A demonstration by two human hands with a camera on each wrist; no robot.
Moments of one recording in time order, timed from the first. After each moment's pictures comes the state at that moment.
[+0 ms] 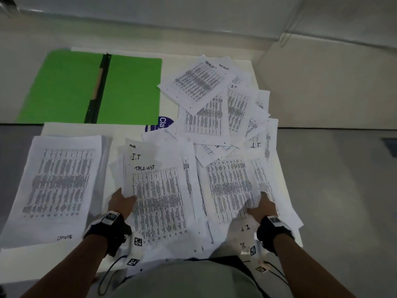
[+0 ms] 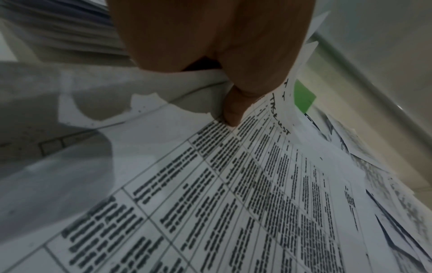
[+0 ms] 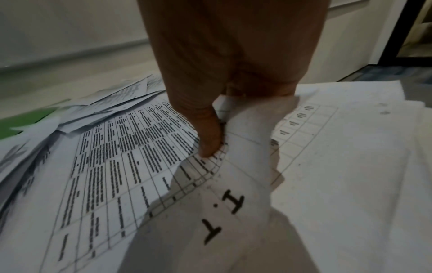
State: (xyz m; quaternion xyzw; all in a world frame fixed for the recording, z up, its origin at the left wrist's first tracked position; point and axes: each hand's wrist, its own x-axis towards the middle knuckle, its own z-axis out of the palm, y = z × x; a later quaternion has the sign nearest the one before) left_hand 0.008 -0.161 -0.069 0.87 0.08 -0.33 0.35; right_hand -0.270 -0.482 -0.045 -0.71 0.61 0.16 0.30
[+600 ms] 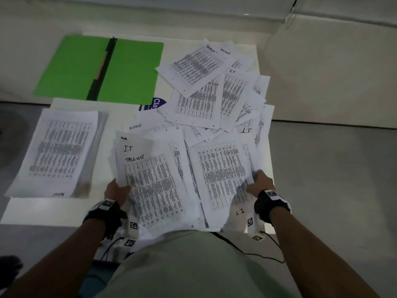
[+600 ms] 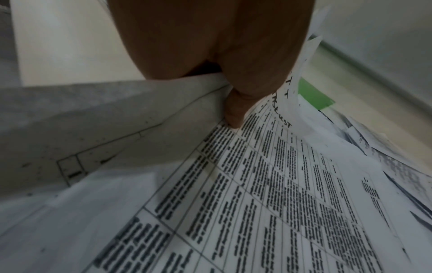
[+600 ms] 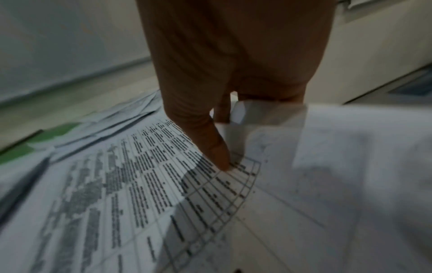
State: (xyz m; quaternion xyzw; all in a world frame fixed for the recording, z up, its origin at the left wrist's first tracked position) left_hand -0.083 -0.176 -0.058 0.91 0.12 -0.27 0.28; right_hand -0.297 -0.551 -0.018 -0.77 0.52 0.21 0.29
